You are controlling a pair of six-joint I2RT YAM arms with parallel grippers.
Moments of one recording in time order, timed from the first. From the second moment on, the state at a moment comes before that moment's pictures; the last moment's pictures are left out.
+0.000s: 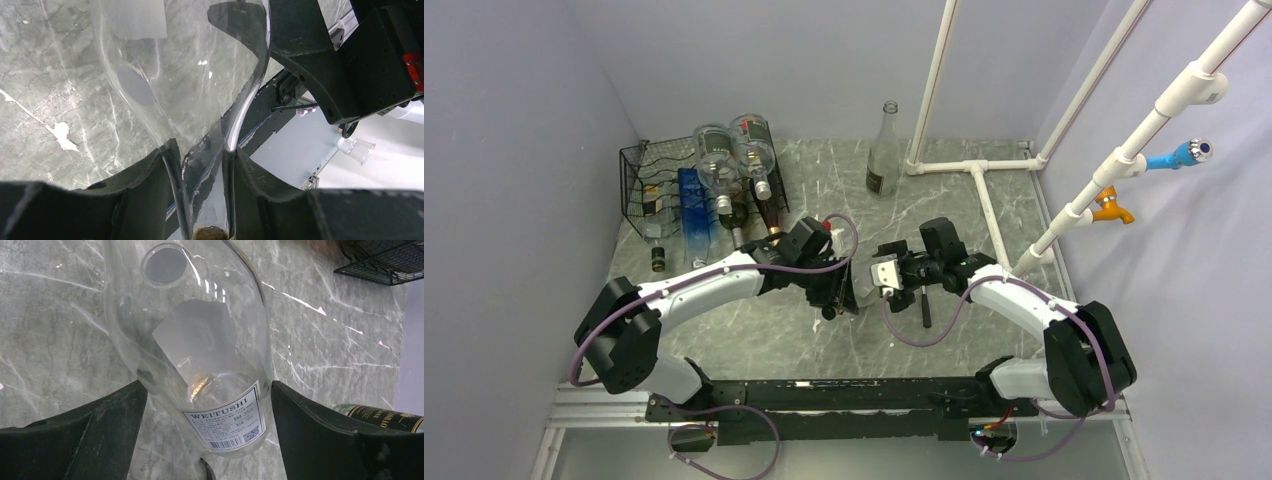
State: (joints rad) left arm -0.83 1.45 0.99 -0.43 0.42 -0.70; right arm 0.49 1.29 0.67 -0.20 -0.72 -1.27
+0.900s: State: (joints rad) left arm -0.80 1.40 0.94 -0.25 0.55 -0.73; right arm 0.43 1.30 0.67 -0.20 -0.79 -1.26
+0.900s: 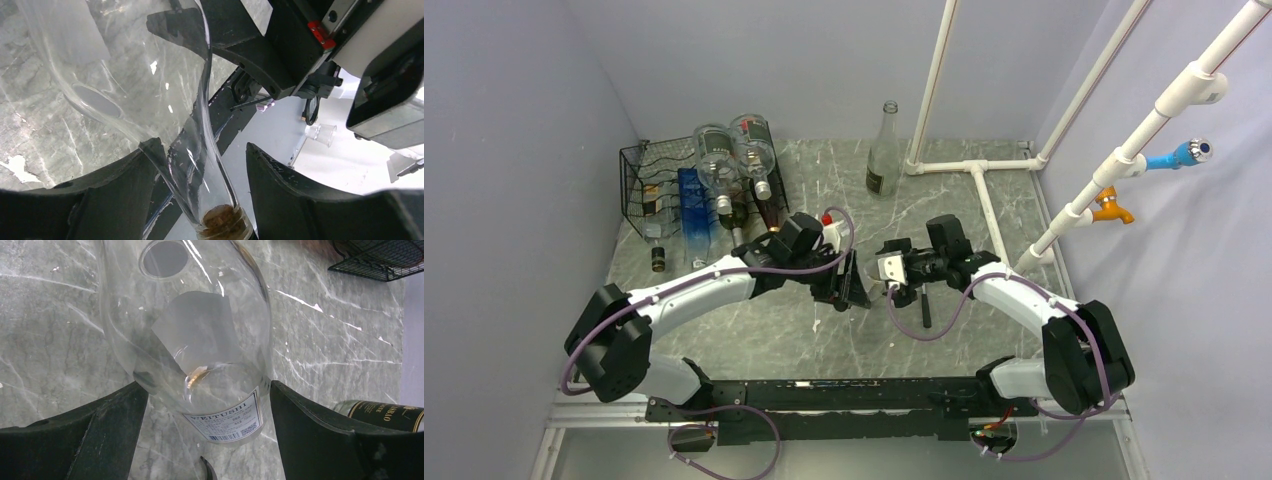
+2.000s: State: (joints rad) left arm -0.76 1.42 0.98 -0.13 0.75 -0.69; right arm 0.34 1.35 0.73 -0.31 -0.92 -1.25
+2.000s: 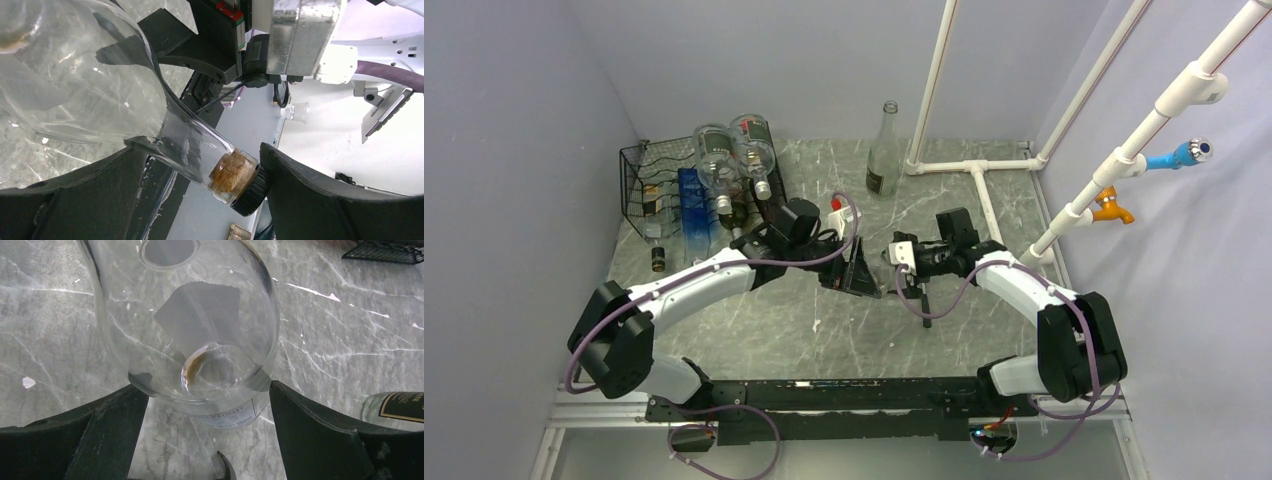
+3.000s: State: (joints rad) left arm -0.74 1.52 1.10 -0.03 0.83 -0.62; right arm 0.23 1.39 0.77 -0.52 -1.04 -1.27
